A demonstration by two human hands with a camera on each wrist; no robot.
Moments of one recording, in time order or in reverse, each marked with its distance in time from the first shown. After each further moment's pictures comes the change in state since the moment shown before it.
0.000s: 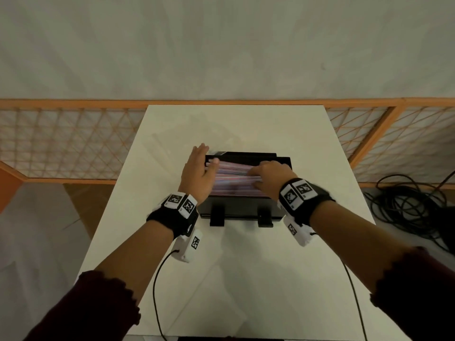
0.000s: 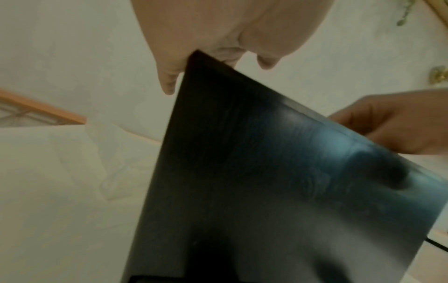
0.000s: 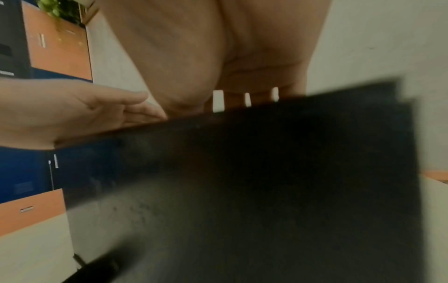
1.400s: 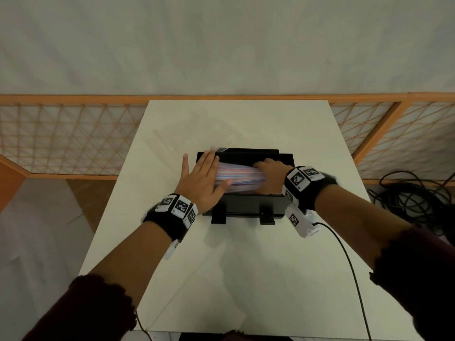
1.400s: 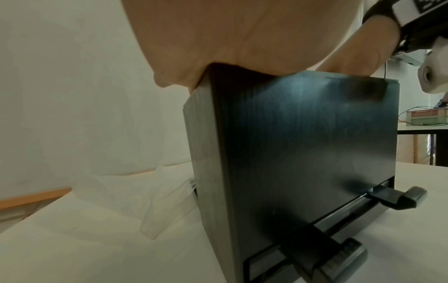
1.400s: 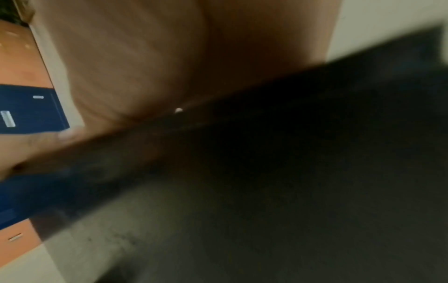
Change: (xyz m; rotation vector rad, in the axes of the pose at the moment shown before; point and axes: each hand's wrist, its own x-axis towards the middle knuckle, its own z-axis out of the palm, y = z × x) left_hand -0.012 -0.013 -0.001 0.881 -0.258 0.245; right_hand 0.019 0.010 0.011 0.096 -0.160 0.039
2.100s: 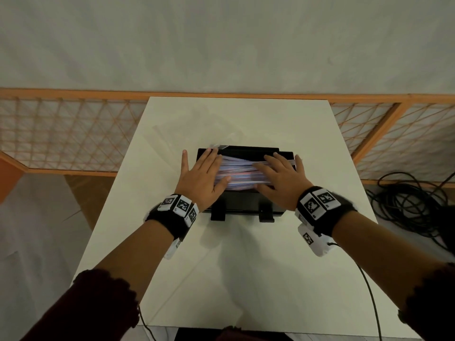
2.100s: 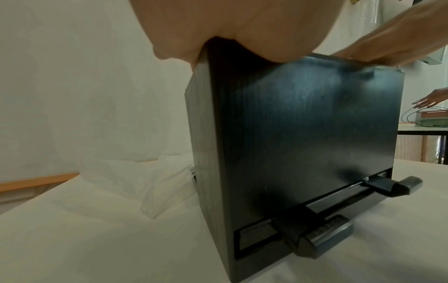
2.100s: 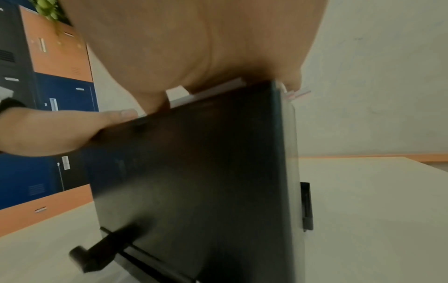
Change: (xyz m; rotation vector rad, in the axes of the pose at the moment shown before) left_hand -0.003 0.001 0.005 -0.019 0.105 0.009; right_hand -0.034 0.013 0.029 -0.099 0.323 -0.097
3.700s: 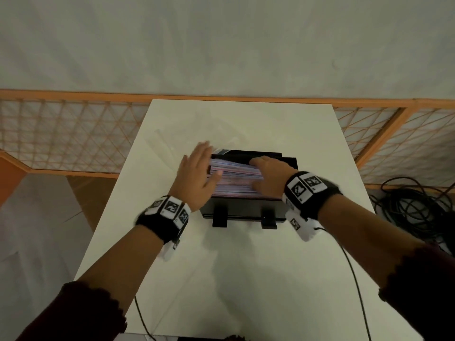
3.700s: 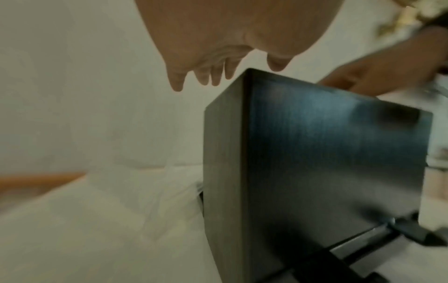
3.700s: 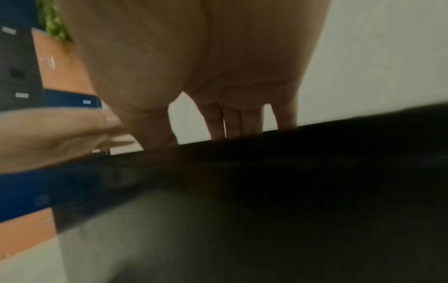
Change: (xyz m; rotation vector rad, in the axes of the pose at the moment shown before) left_hand 0.003 -0.016 -0.013 -0.416 0.160 -0.055; right_hand 0.040 -0.020 -0.038 0.160 -0.233 0.003
